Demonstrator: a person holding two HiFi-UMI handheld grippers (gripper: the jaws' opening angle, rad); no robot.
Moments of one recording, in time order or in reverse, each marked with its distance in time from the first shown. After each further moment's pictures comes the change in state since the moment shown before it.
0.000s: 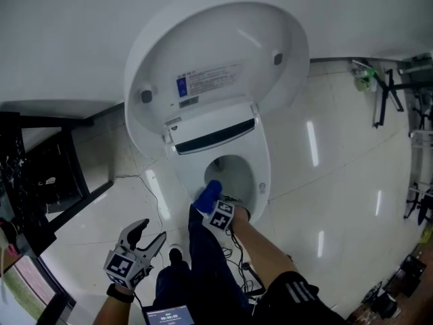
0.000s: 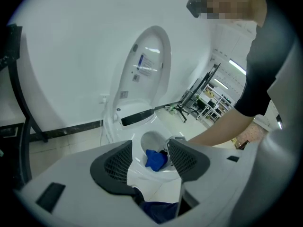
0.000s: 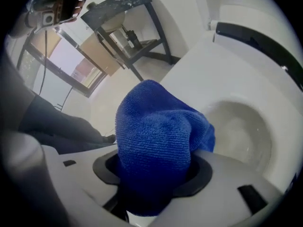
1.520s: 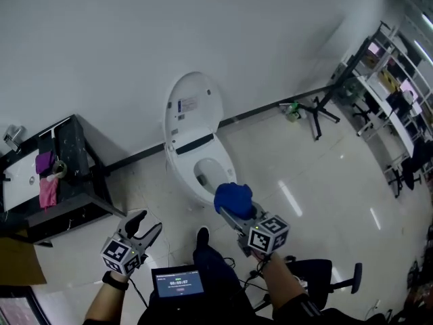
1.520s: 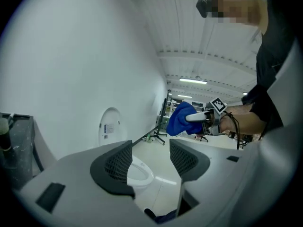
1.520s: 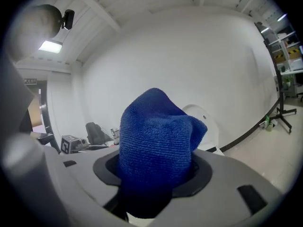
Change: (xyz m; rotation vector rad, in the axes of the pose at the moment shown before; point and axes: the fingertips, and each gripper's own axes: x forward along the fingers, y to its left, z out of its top) left arm -0.416 -0.213 -0.050 0.408 -0.429 -0.164; right arm -0.512 0.480 0.018 0.501 -1.321 -0.471
